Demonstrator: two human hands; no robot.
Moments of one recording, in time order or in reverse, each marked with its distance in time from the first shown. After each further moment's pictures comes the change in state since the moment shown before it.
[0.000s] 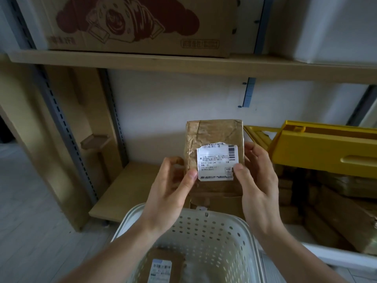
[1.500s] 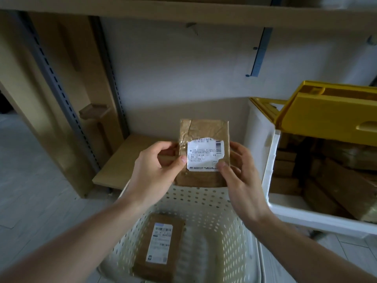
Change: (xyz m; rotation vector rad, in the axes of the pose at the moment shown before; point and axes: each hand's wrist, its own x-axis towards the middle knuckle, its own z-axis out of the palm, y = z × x) left_hand -0.019 -0.018 -0.027 0.243 0.129 -0.124; right_hand -0.039 0.043 0.004 -0.098 -0.141 0.309
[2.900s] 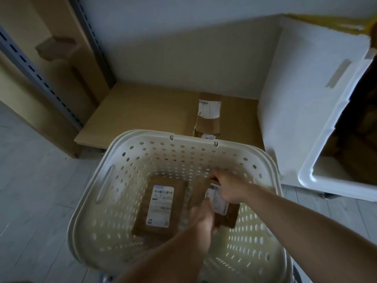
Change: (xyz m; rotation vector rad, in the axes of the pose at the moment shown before) left_hand -0.066 -0.191 0.186 -0.307 0.045 -1.383; right_hand 0.038 0.216 -0.001 -1.019 -0.811 0.567
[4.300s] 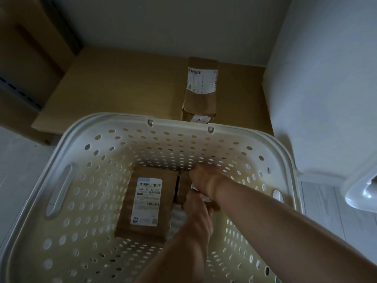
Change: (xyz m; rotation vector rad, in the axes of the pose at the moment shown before) left_hand 0.074 -0.017 0.042 -0.566 0.010 -0.113; right_hand 0.091 0.001 0.053 -0.561 -0.120 -0.138
